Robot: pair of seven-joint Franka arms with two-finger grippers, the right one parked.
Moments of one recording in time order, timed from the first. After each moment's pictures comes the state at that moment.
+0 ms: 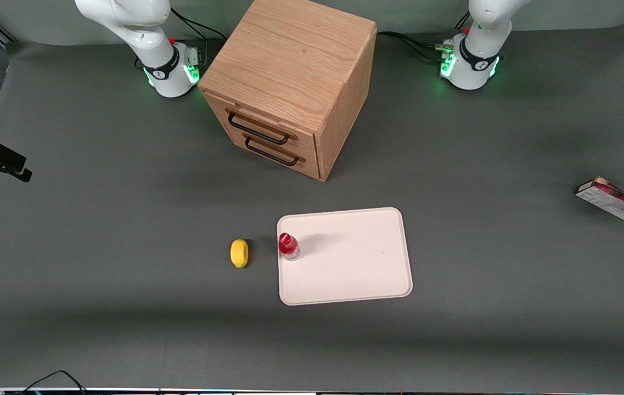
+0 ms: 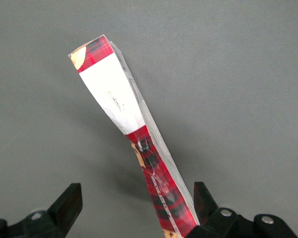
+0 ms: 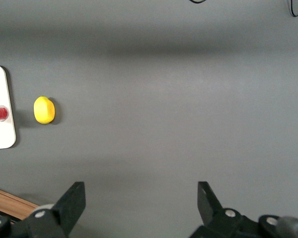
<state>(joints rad) 0.64 0.40 -0.05 -1.88 0.12 2.25 -0.03</state>
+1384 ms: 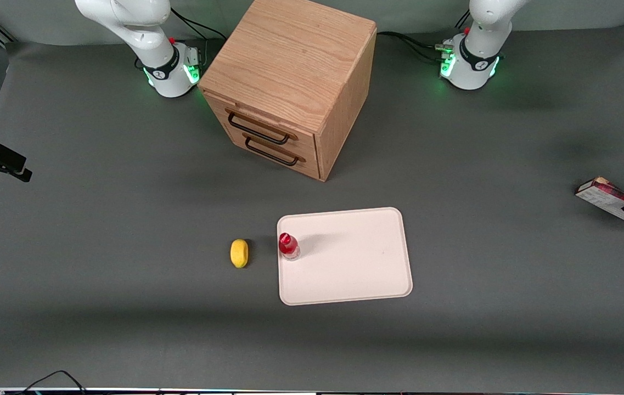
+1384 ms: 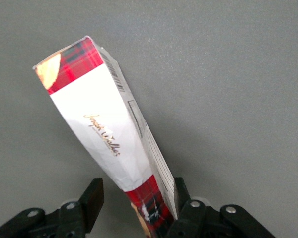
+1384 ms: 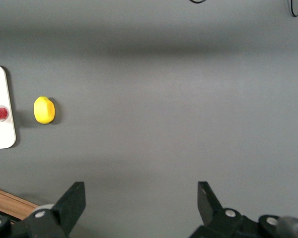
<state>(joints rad) 0.67 0.53 -0.05 -1.88 0.12 2.43 0.00</state>
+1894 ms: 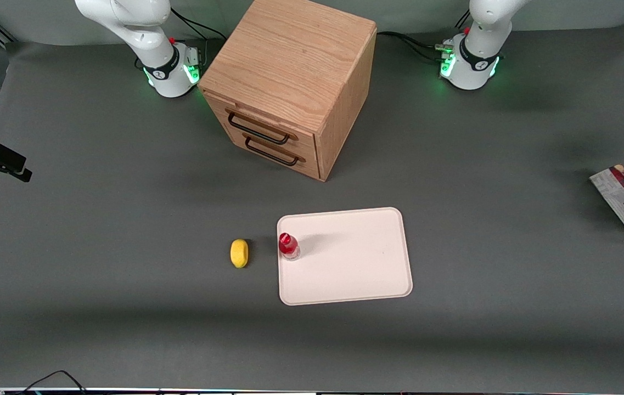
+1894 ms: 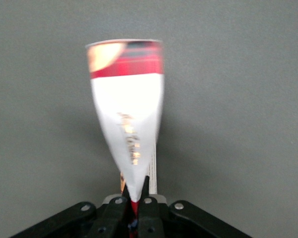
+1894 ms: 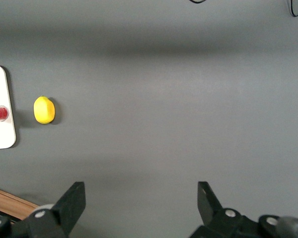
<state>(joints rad) 0.67 0.54 -0.06 -1.84 0.12 2.38 0.08</state>
